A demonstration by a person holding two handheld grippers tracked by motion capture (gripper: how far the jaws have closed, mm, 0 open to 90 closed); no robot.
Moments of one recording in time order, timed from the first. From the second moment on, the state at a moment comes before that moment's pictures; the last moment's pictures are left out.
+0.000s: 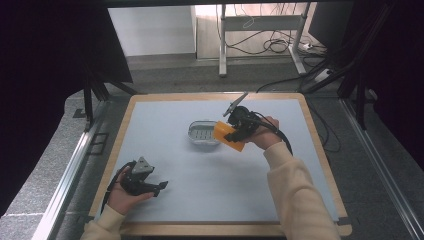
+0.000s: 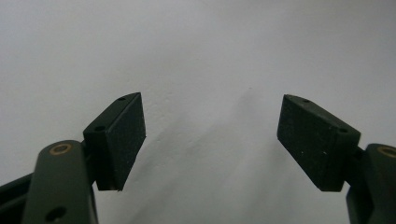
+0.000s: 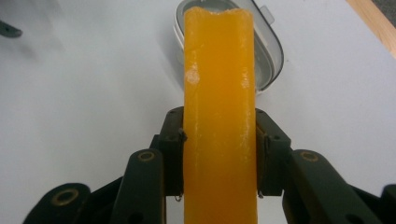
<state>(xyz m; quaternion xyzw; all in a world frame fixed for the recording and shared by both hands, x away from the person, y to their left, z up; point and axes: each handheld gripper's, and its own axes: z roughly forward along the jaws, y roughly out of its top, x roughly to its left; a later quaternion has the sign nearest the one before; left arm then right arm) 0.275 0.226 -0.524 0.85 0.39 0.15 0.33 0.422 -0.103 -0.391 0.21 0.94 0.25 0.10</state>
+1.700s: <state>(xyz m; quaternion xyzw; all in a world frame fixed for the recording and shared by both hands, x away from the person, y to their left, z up) 0.276 0.226 -0.524 0.85 0.39 0.15 0.33 0.474 -0.056 -0.393 0.17 0.95 0.24 0.09</state>
